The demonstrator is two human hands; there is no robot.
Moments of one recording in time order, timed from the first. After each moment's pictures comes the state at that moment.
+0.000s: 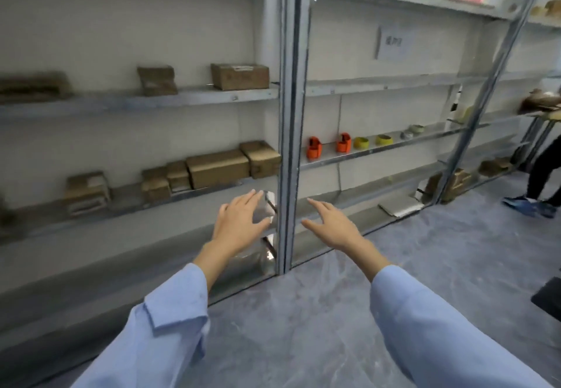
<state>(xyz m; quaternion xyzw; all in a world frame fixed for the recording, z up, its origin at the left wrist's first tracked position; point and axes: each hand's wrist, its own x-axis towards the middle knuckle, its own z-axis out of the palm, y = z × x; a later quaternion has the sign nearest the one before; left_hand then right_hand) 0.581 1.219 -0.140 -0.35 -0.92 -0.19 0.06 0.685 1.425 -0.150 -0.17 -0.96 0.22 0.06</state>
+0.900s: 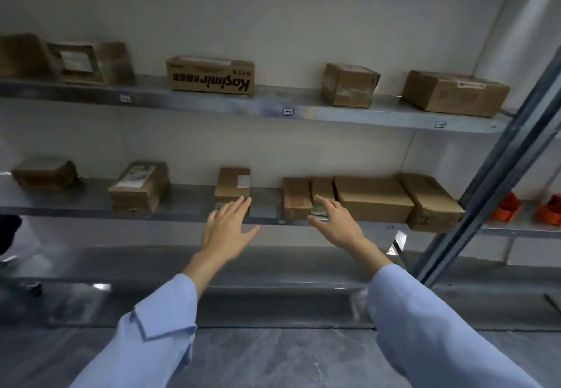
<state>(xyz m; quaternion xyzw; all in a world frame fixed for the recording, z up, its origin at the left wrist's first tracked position) 0.270 0.915 -0.200 -0.10 -0.98 -0.17 0.10 0.262 1.178 -0.177 0.03 -0.97 0.25 0.01</state>
